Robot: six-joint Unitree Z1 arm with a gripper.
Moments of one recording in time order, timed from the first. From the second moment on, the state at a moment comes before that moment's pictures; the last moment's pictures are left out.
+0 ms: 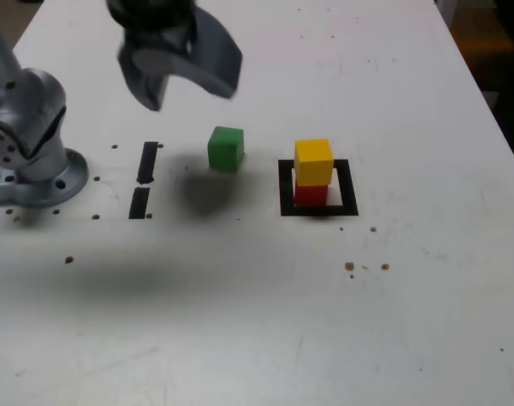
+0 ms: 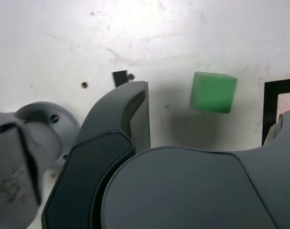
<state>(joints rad) -0.16 1.48 -1.02 1.18 0.26 -0.02</state>
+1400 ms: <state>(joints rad) -0.11 1.81 -1.06 1.04 0.18 0.00</state>
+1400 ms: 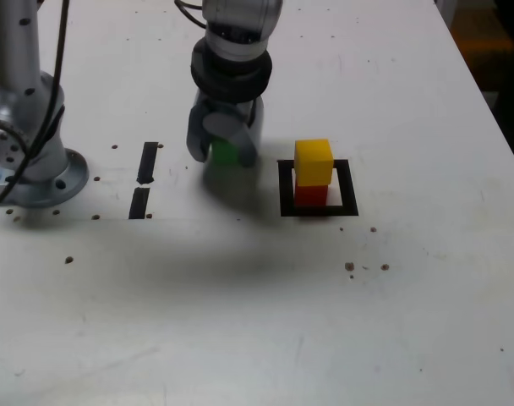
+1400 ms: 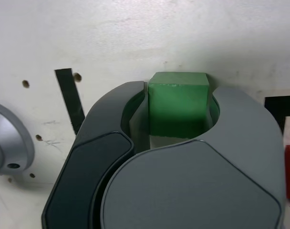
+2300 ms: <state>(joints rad) -0.25 1.95 -1.91 1.60 0.07 -0.15</state>
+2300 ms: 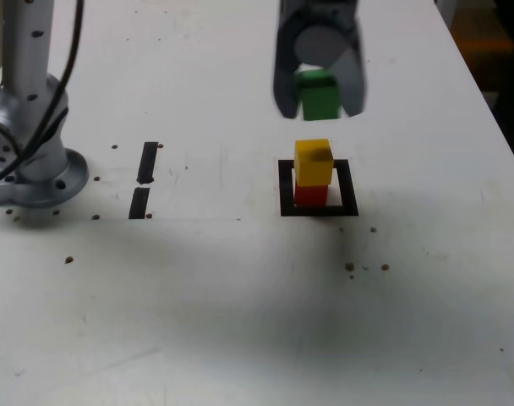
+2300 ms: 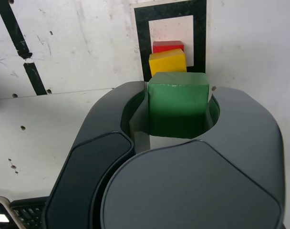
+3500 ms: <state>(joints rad) -0.25 2.01 -1.77 1.47 0.02 -0.15</state>
